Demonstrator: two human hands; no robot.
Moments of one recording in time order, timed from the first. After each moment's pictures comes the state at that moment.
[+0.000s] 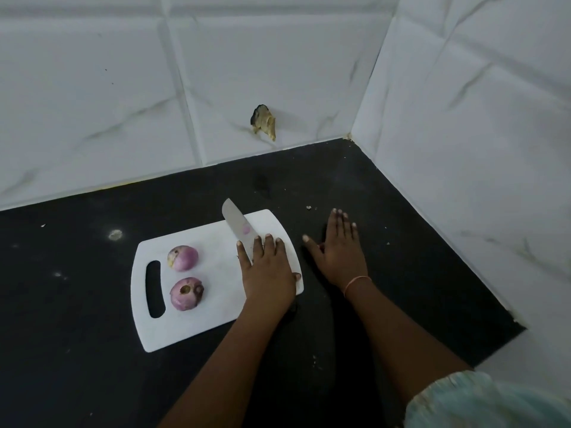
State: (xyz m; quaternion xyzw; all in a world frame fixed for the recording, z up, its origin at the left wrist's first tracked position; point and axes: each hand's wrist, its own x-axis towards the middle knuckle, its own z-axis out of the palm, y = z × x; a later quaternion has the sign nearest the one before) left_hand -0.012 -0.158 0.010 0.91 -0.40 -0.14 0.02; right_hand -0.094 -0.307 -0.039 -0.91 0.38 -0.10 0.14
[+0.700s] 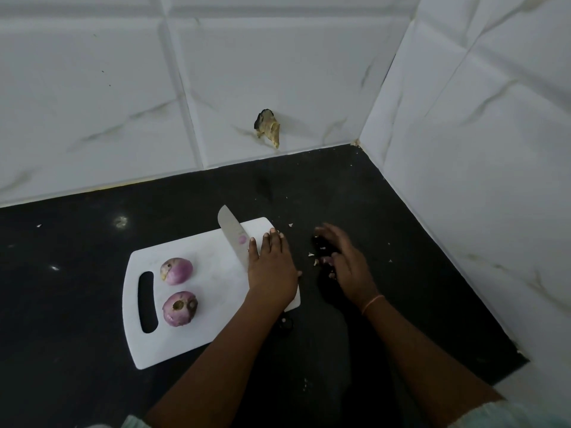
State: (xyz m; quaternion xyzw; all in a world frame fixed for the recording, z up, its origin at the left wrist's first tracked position) left_hand 0.008 -0.200 0.011 0.89 -0.42 -0.18 -0.03; right_hand -0.115 -0.324 -0.020 -0.81 0.26 -0.19 0.50
